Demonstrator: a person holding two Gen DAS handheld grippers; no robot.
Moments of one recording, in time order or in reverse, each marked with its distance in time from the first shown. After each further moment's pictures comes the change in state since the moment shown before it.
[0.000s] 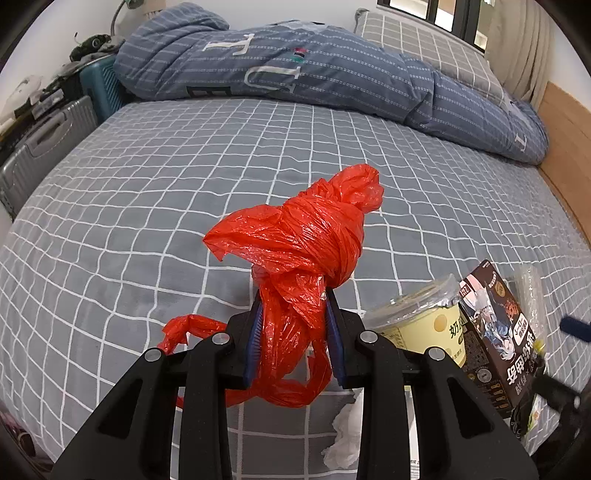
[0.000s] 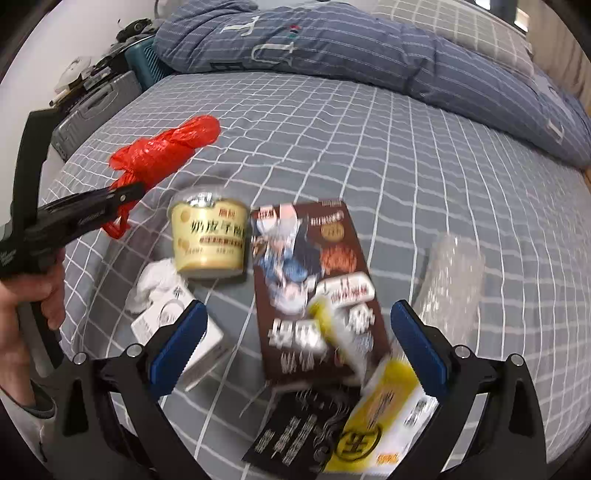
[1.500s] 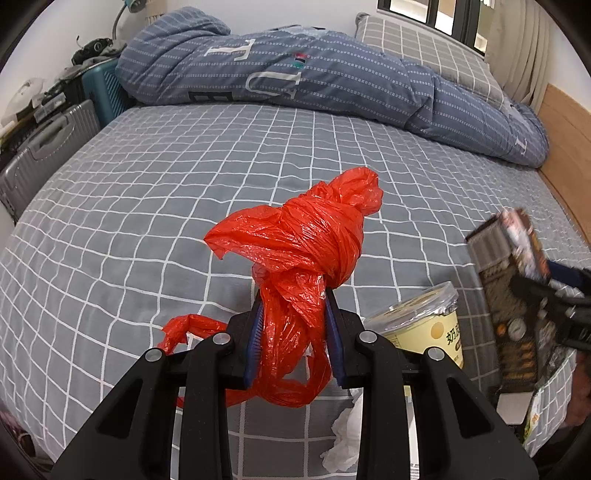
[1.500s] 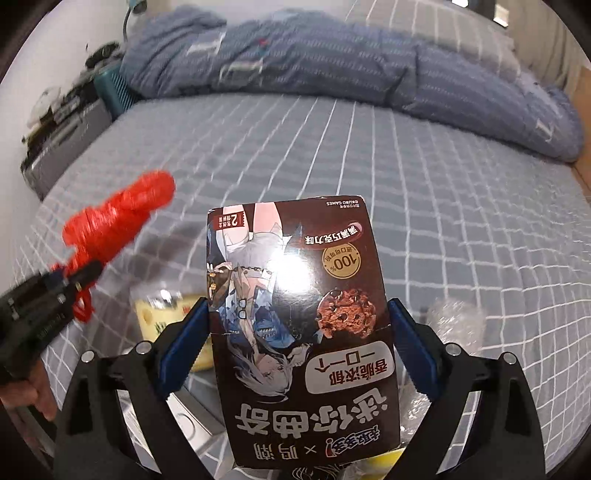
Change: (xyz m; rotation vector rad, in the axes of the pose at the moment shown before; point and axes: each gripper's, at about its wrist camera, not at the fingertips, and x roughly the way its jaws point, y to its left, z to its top) left arm -0.004 0.001 0.003 0.004 -0.021 0.003; right arm 0.024 -0.010 0.039 0.105 -0.077 -0.064
